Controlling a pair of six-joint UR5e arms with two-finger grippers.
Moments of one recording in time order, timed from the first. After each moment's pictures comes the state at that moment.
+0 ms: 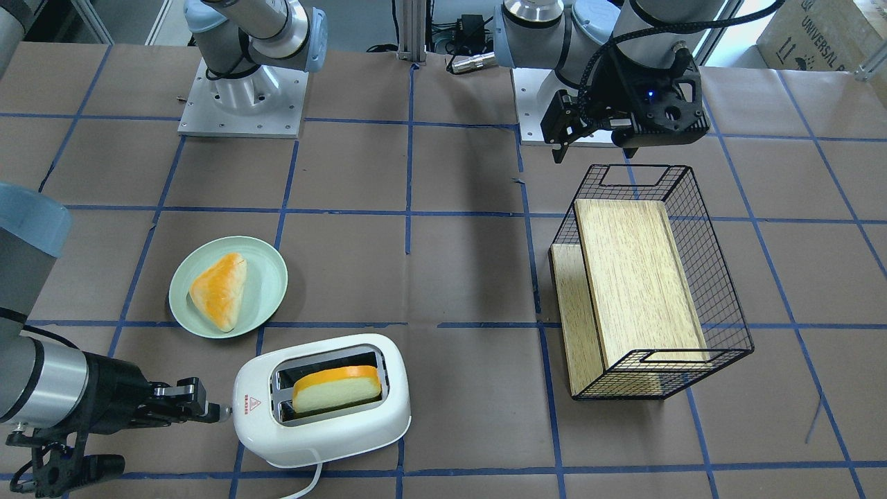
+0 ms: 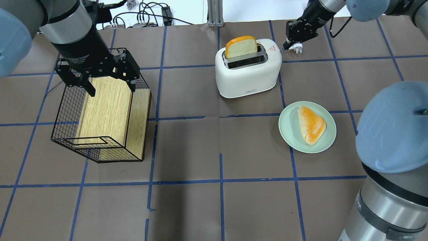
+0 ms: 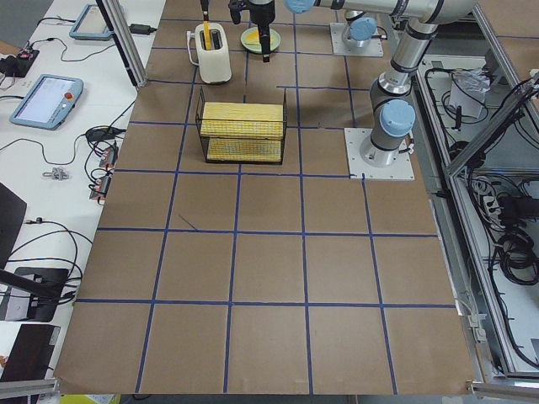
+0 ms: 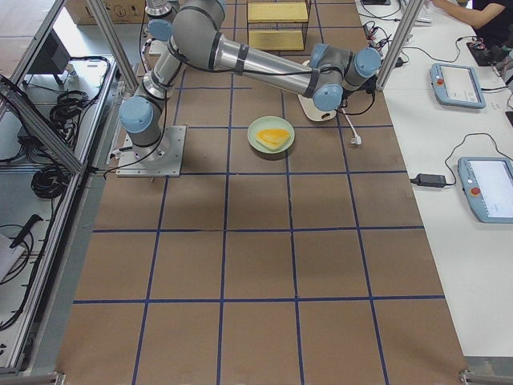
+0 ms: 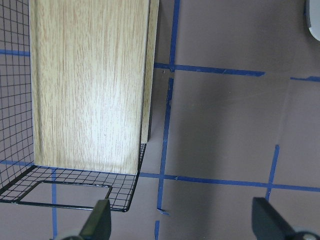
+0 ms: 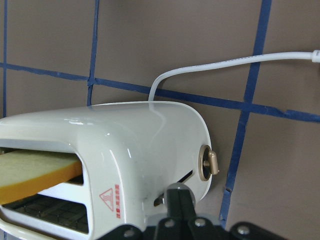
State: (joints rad) left arm -1.60 -1.56 -1.52 -1.70 1.58 -0.13; right arm 1.40 -0.93 1.17 -1.68 -1.10 -0.36
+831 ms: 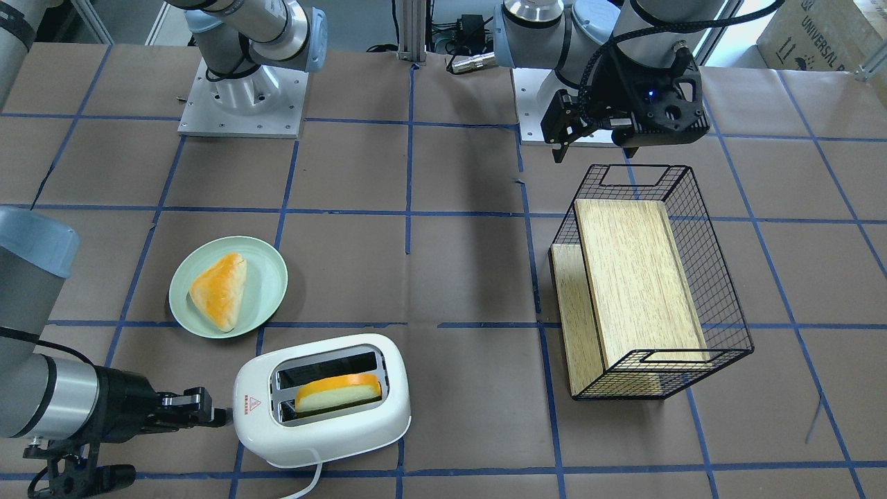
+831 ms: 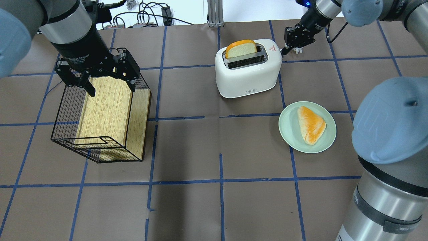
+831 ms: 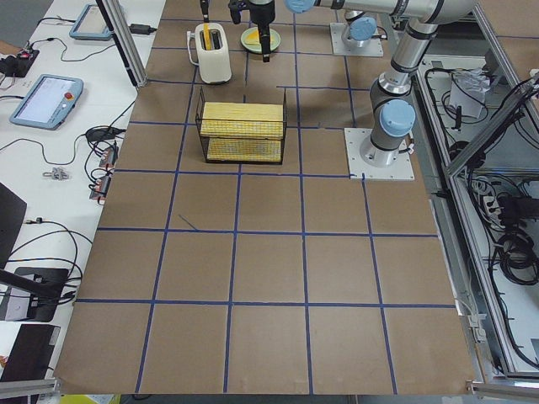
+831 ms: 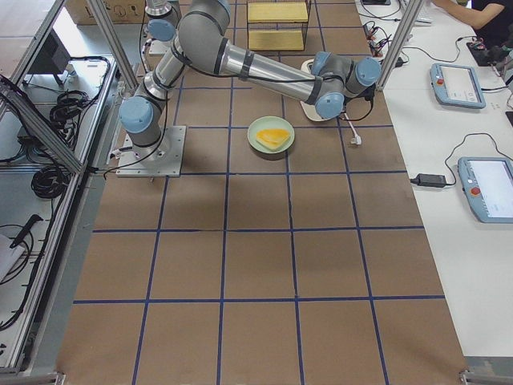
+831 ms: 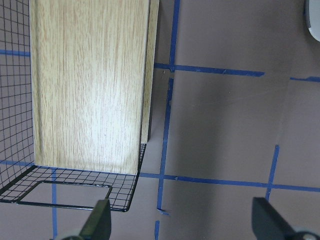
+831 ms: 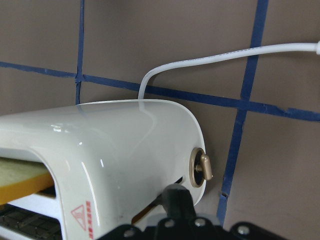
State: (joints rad) left arm -1.60 -1.56 -1.52 -1.70 1.58 -0.13; right arm 1.40 -0.89 1.17 -1.68 -1.10 -0.36
